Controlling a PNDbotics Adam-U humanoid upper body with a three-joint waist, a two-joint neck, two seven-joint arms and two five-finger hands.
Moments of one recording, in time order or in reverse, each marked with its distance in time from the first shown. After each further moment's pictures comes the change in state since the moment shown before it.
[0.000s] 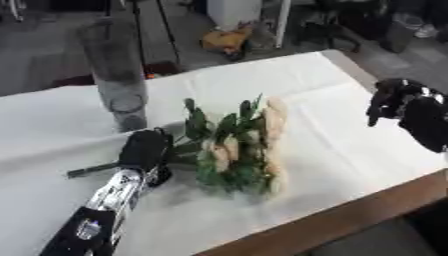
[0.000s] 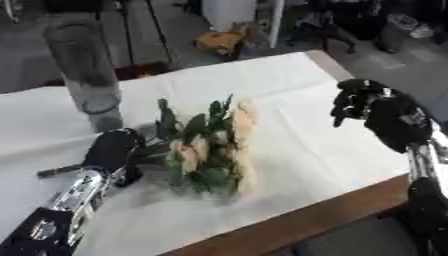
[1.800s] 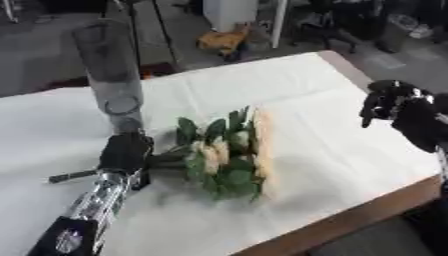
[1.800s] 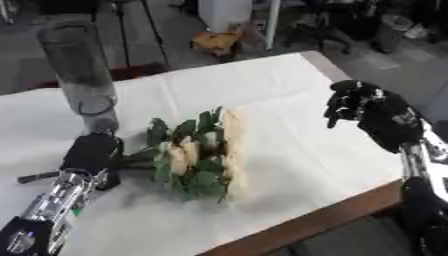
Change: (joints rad) left arm 0.053 0.028 0.007 -0.108 -0.047 0.079 0.049; right arm 0.005 0.000 -0.006 -0.001 0.001 0.007 -0.001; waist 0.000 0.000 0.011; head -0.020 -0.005
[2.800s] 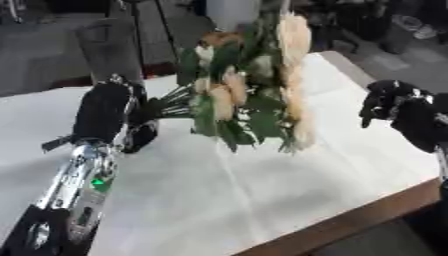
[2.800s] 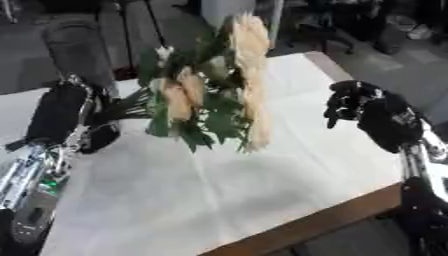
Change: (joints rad) left arm 0.020 0.025 0.048 -0.443 0.301 0.083 0.062; right arm 0.000 0.001 -0.001 0.000 0.000 0.000 0.001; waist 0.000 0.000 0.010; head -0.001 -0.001
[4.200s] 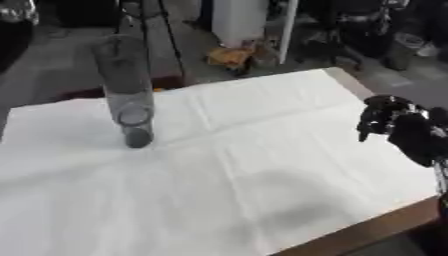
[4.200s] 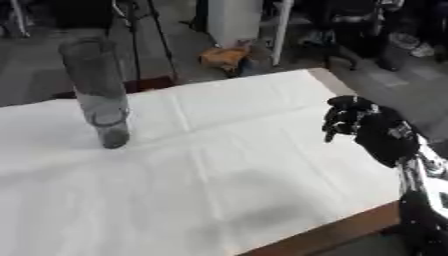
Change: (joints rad) left arm -0.071 0.134 0.206 -0.345 0.452 0.129 0.227; right arm 0.026 0.017 -0.018 -0.014 0.000 0.031 0.001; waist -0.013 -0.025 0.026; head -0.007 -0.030
